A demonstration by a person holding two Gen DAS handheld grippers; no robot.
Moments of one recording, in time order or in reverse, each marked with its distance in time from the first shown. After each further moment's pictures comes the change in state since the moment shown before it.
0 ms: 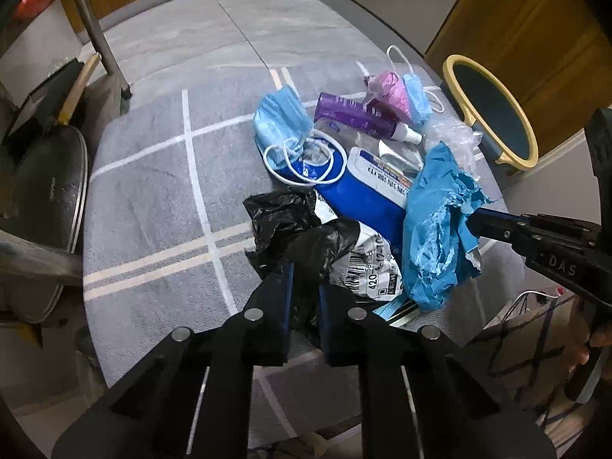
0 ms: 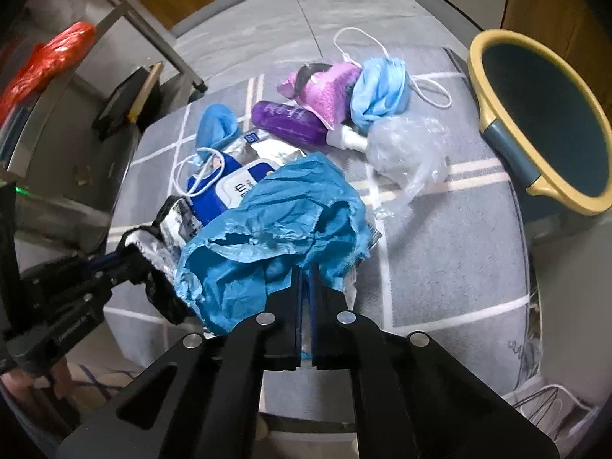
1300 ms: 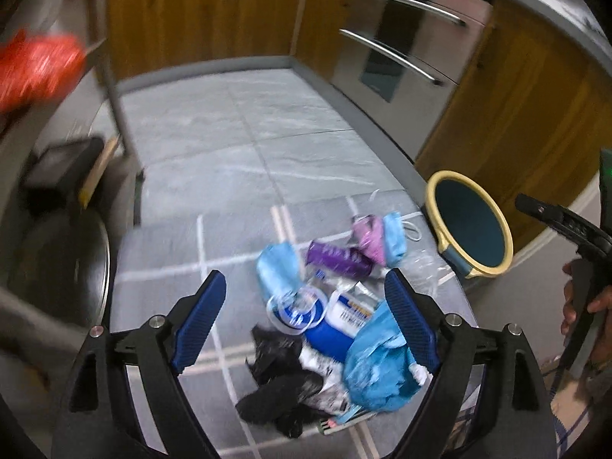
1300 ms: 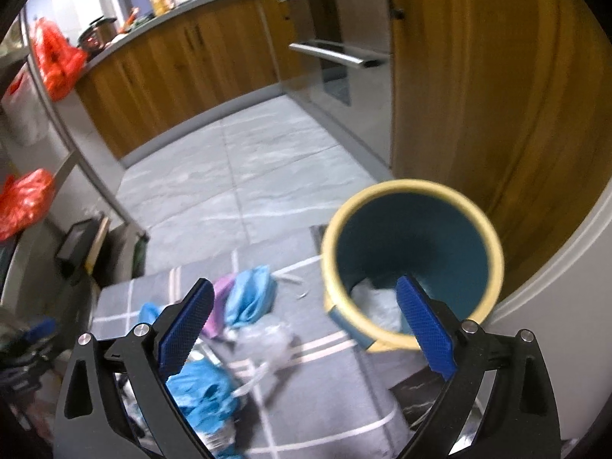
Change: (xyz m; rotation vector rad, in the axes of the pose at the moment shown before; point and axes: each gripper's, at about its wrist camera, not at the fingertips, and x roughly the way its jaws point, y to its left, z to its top) left arm -0.065 0.009 0.049 -0.089 -0.339 -0.025; right arm -0.116 -0.090 0.064 0.133 -0.471 -0.178
